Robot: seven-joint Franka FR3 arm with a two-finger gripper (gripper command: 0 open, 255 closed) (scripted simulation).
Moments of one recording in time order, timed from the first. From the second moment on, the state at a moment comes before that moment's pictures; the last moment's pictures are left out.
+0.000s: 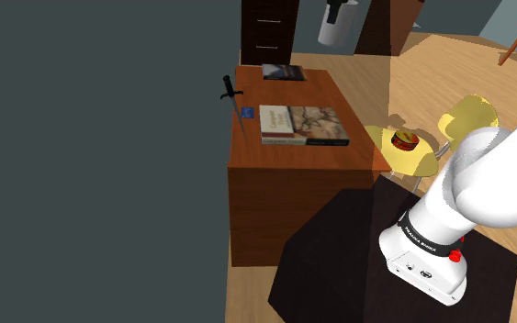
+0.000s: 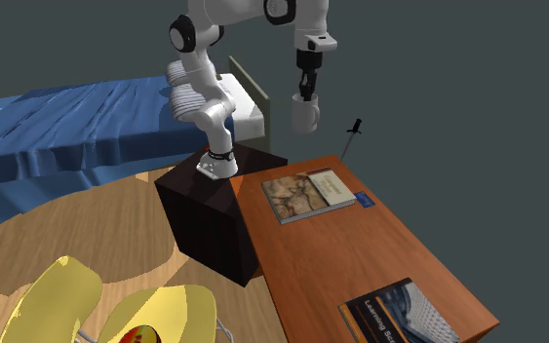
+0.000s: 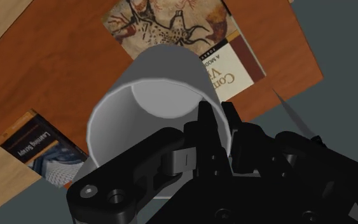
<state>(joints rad) 0.18 -0.28 -0.28 -1.79 -0.09 1.57 -0.27</state>
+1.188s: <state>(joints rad) 0.33 -0.22 0.00 -1.74 -0.03 1.57 0.15</state>
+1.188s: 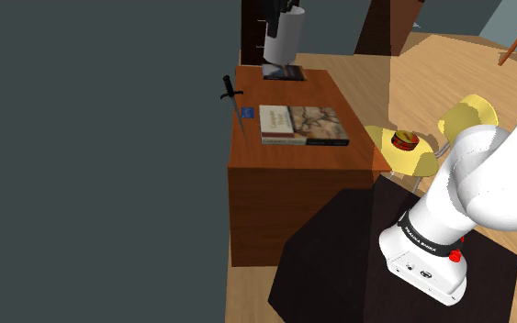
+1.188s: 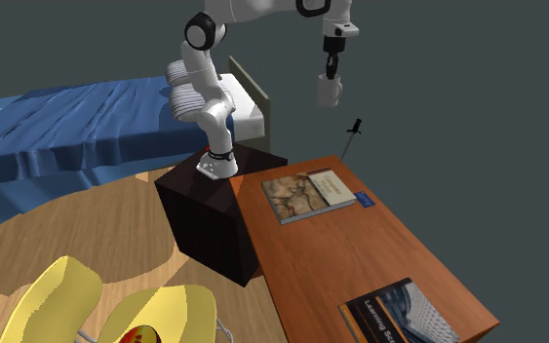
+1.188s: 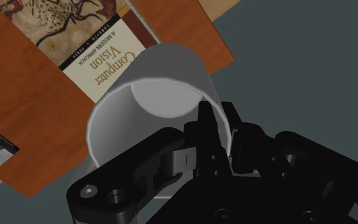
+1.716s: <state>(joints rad) 0.33 -0.24 0.00 -1.86 -0.03 1.67 0.16</state>
